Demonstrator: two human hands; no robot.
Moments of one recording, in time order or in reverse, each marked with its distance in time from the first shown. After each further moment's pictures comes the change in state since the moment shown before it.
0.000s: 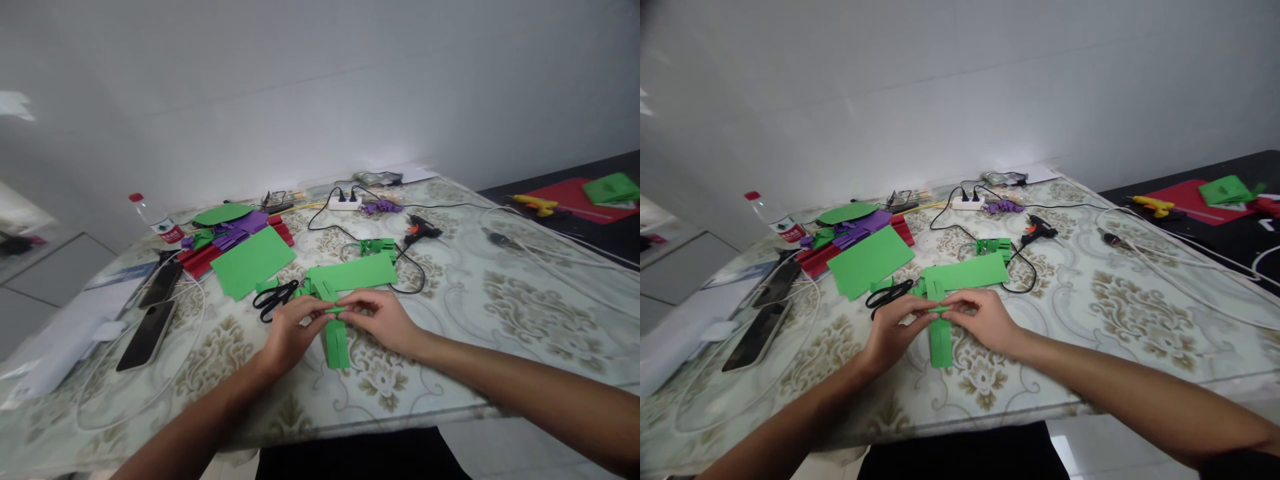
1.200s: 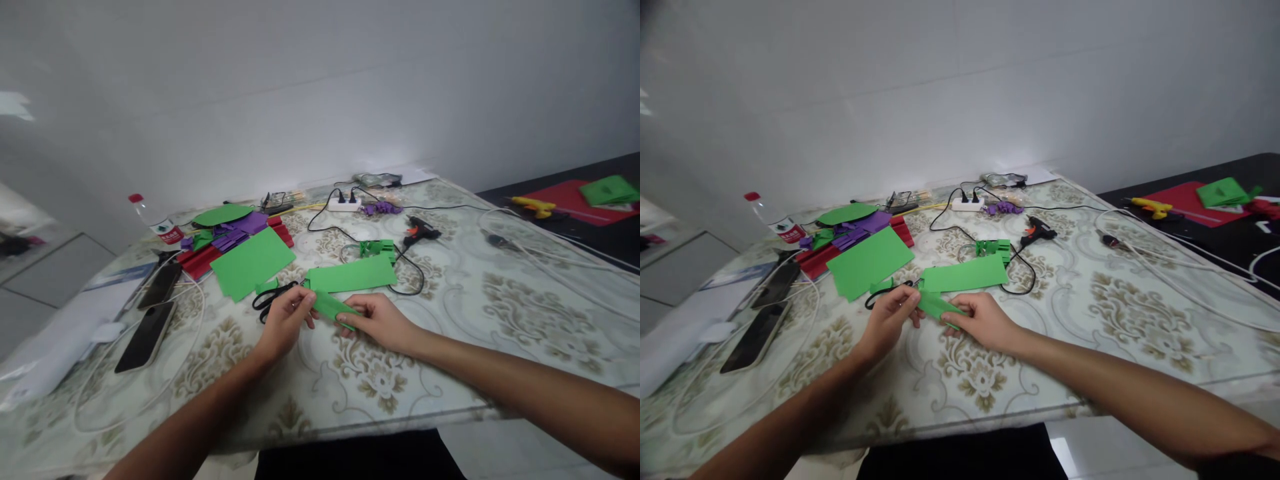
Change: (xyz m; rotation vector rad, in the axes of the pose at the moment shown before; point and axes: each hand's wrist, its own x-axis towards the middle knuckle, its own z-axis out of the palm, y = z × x) left_hand 0.010 -0.007 -0.004 -0.428 0.013 -0.478; right_hand 0.002 -0.004 0.000 0.175 -0.195 0.258
